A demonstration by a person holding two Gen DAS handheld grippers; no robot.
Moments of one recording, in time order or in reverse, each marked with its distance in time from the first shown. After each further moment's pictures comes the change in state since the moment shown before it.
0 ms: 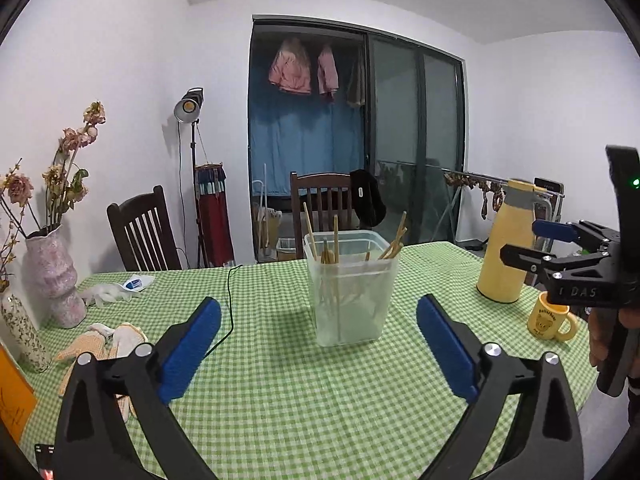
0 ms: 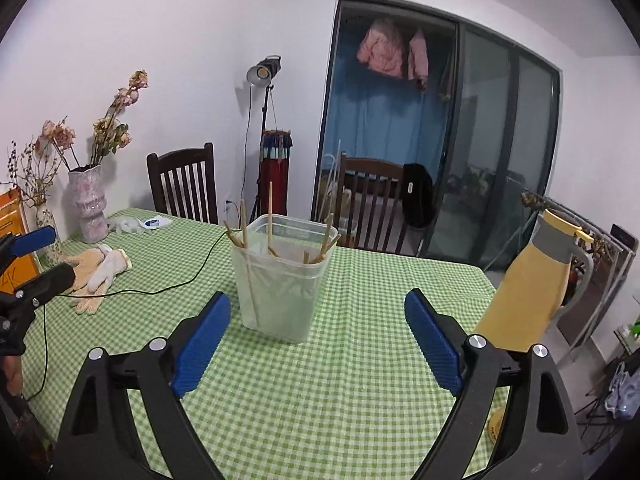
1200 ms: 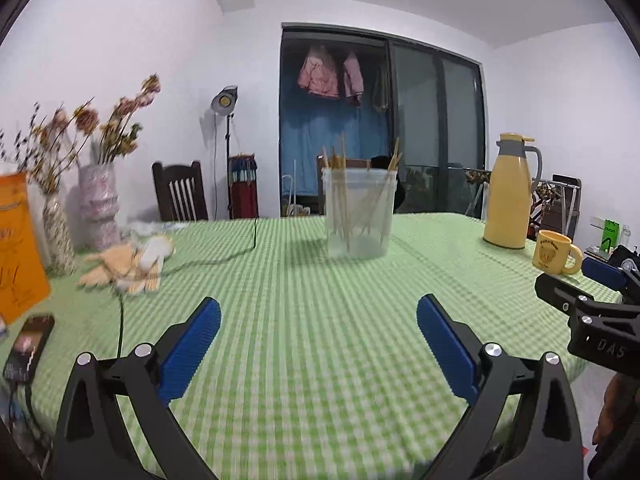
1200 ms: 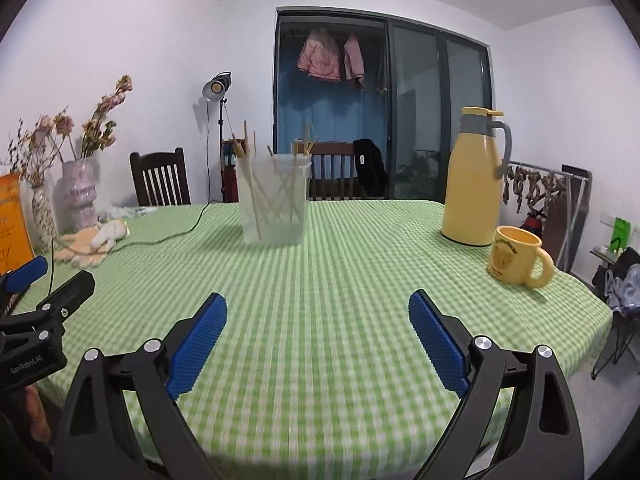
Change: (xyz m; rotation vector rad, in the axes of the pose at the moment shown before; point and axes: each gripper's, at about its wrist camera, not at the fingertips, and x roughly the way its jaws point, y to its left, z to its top) left arm -0.092 -0.035 -0.206 -0.043 -0.039 0.112; right arm -0.097 0.075 -0.193 0.169 -0.072 -0.173
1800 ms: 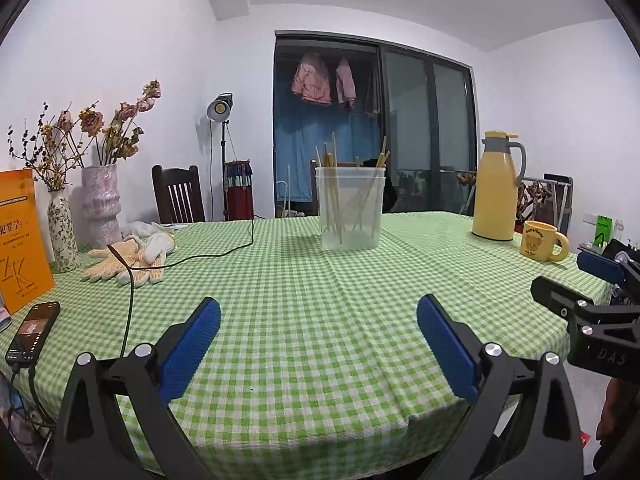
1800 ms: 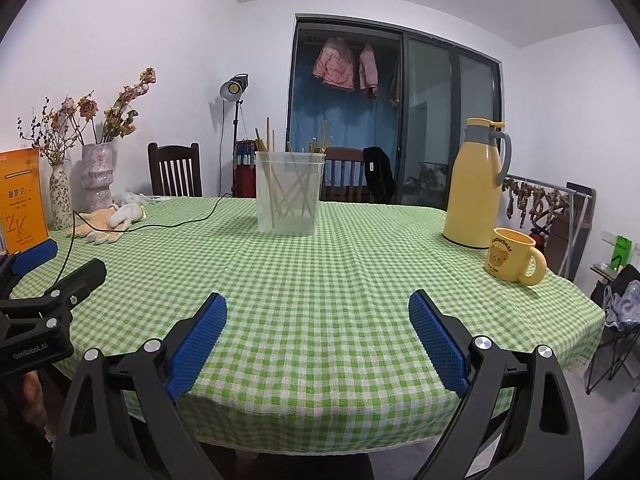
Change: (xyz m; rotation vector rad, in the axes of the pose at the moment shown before) left arm -0.033 -0.004 -0.026 0.026 -0.034 -0.026; right arm -0.029 0.007 -0.025 -0.055 -0.026 0.029
